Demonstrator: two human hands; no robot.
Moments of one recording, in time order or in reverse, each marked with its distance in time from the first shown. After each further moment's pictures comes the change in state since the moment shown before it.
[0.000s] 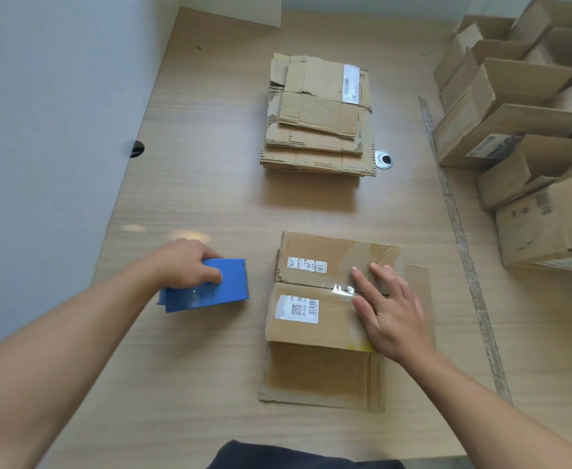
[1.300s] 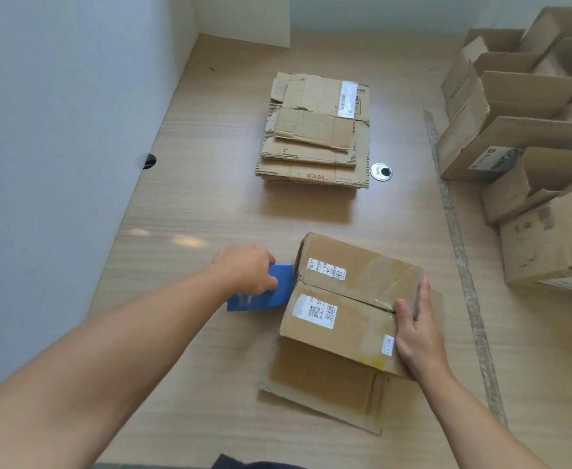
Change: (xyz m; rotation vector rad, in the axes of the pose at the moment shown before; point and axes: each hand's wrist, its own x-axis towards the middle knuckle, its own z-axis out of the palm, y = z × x) left_hand 0.018 0.127 0.028 0.326 0.160 -0.006; right_hand -0.001 0.056 -0.014 0.662 0.087 0.345
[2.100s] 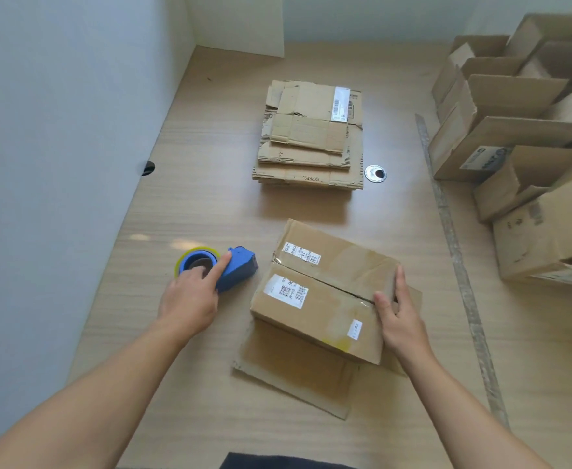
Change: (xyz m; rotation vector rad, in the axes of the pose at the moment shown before) left_hand -0.043 -0.063 0.076 -0.055 0.282 -0.223; right_hand -0.001 -0.015 0.012 0.090 -0.077 0.018
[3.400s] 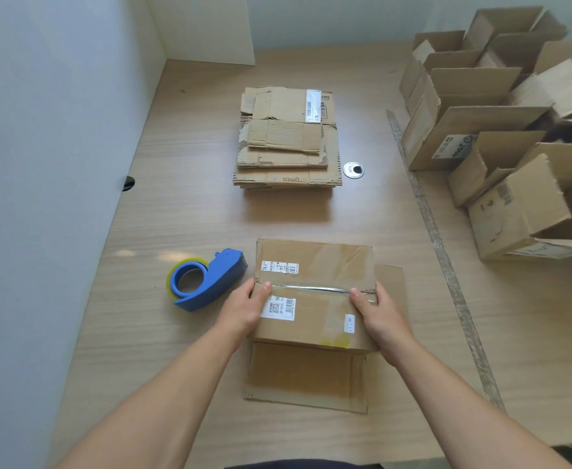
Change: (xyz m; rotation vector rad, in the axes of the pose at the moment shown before) left_hand -0.009 0.084 0.012 -1.122 -0.202 -0.123; right_hand -0.005 0.001 0.016 0.296 -0.067 0.155
